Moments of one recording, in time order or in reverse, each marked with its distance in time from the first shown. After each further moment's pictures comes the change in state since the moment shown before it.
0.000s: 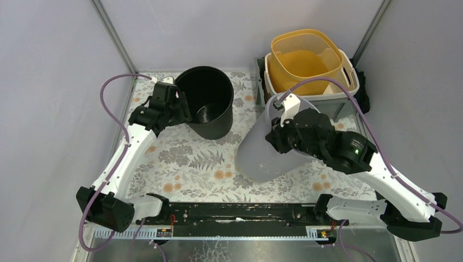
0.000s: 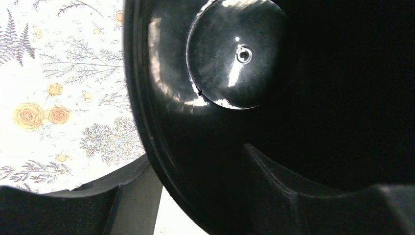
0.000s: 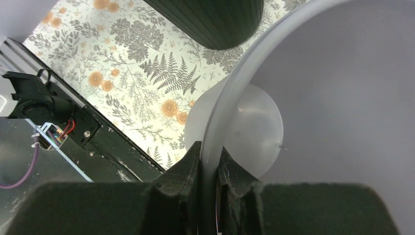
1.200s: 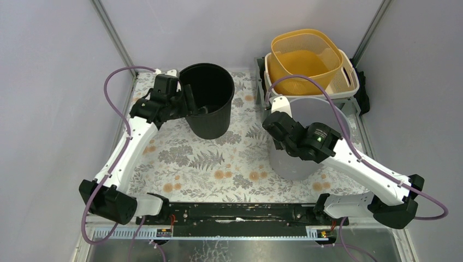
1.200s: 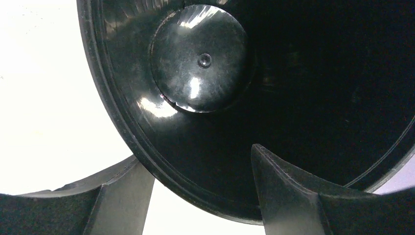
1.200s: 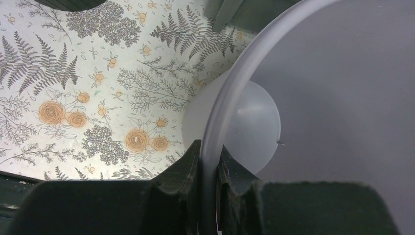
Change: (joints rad) left arm 0.000 0.068 0.105 0.002 0.097 0.012; right arm 0.000 0.186 -0.024 -0.183 0.393 0.113
